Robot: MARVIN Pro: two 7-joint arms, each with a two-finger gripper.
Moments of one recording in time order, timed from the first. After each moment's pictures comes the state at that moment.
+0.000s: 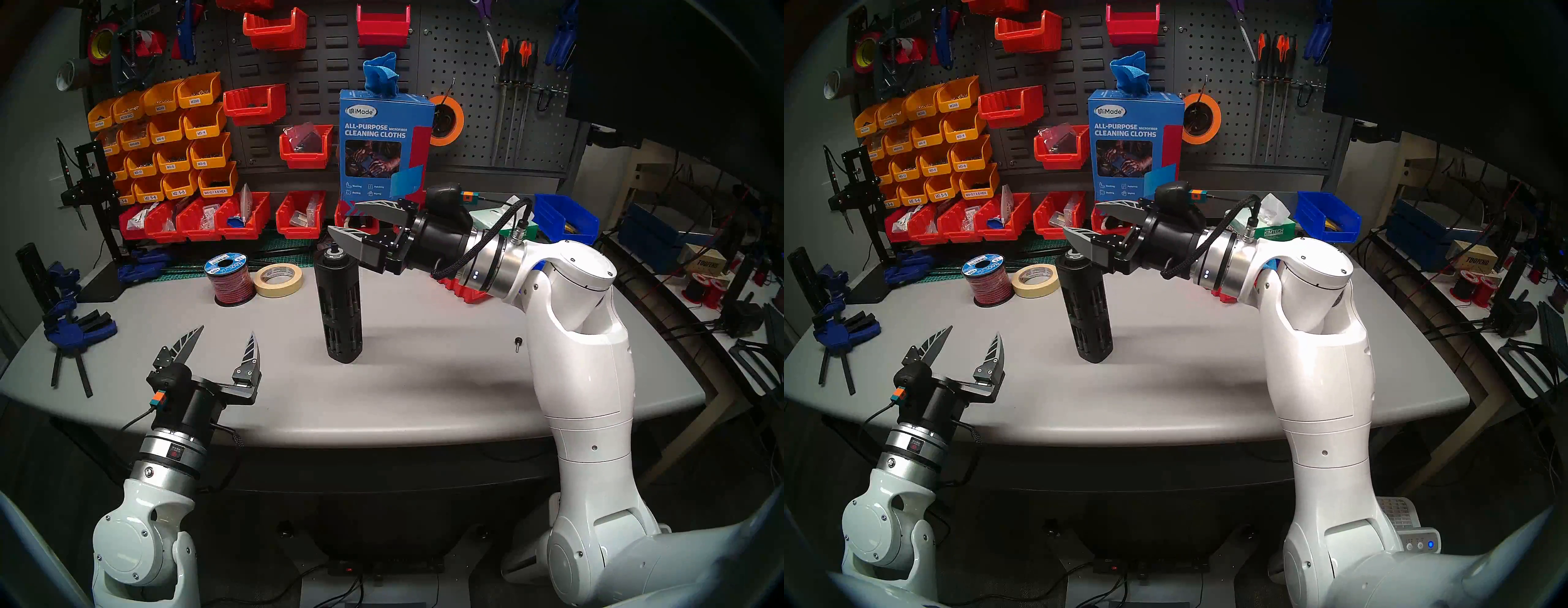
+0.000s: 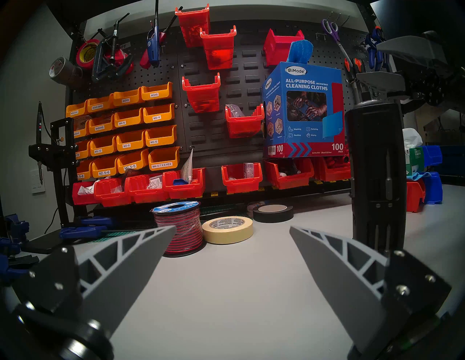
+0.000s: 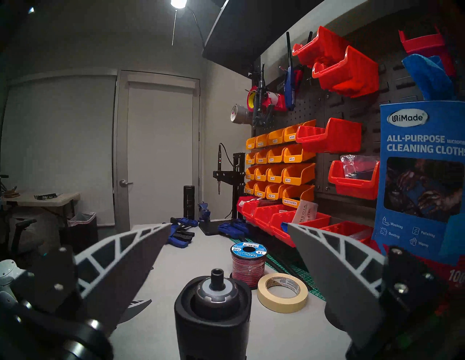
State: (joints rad) left arm 2.37 -1.67 -1.88 -2.35 -0.09 -0.20 -0.30; right arm -1.24 -1.50 1.51 -1.91 0.27 0.56 1.03
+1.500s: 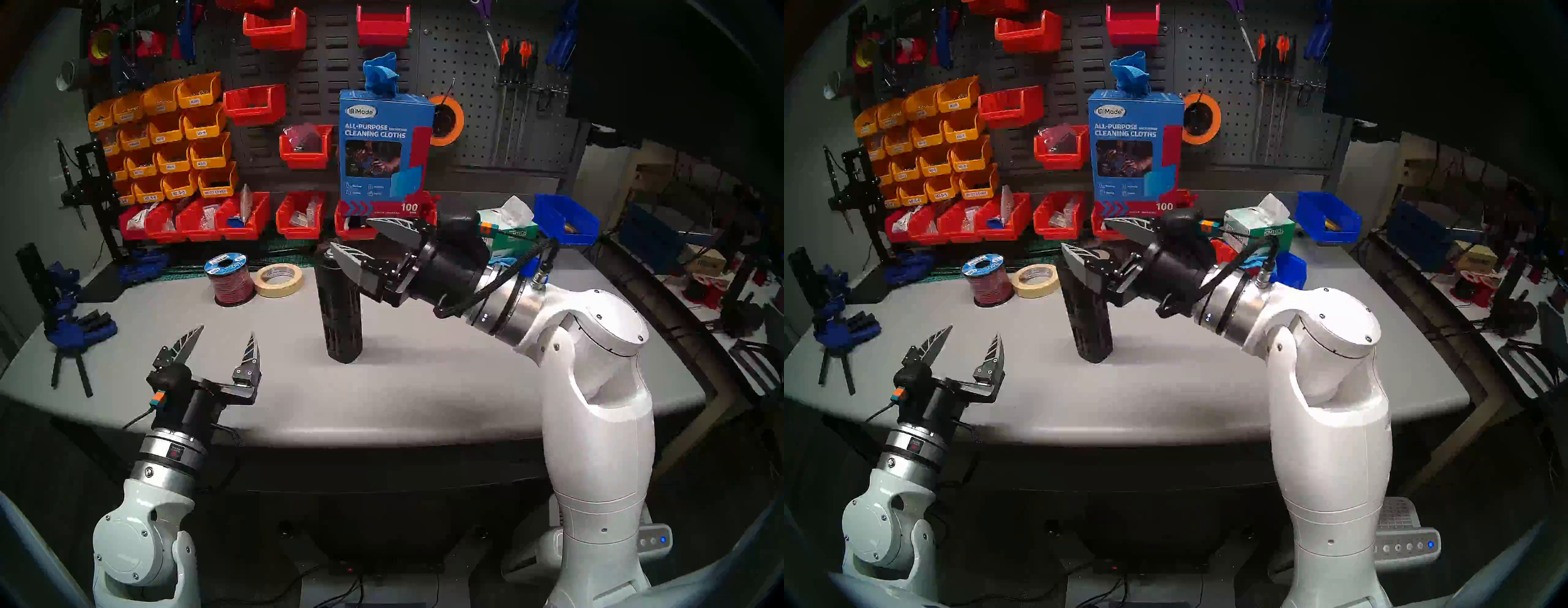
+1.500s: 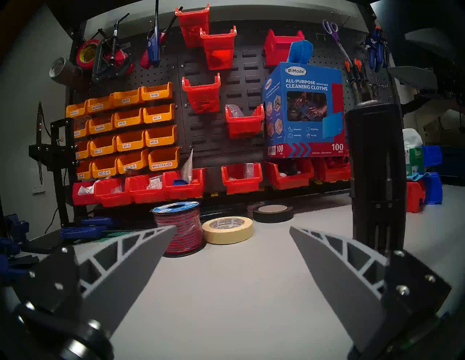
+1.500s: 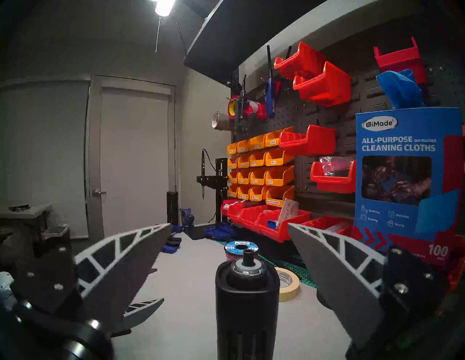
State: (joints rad) left arm 2.37 -1.68 -1.89 -2.35 -0.09 -0.20 -0.31; right arm -1.55 -1.55 1.51 -2.21 0.22 0.55 0.88
